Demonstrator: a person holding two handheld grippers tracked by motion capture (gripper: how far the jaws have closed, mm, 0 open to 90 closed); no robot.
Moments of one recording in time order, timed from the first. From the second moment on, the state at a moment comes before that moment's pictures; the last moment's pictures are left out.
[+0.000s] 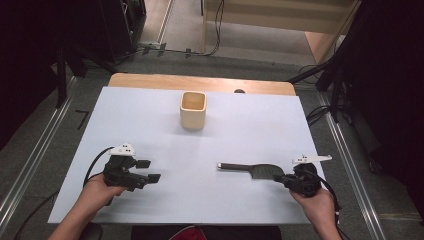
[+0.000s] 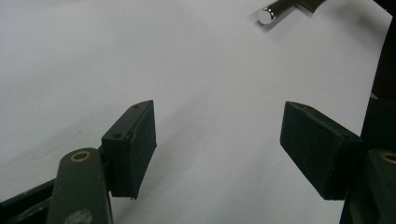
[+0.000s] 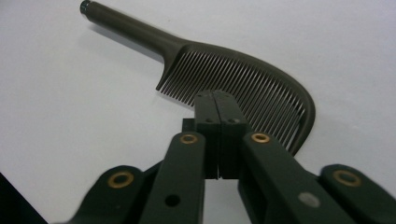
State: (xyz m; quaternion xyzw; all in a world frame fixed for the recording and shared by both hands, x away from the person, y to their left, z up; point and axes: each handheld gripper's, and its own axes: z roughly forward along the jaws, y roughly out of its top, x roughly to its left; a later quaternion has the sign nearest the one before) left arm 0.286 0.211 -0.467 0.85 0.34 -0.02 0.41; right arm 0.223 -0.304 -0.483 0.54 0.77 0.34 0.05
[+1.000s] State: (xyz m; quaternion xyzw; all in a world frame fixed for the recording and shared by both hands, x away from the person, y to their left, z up) left arm 0.286 0.211 -0.467 0.85 0.34 -0.02 0.41; right arm 0.235 -0.299 -0.505 0.55 0.79 0.29 0.04
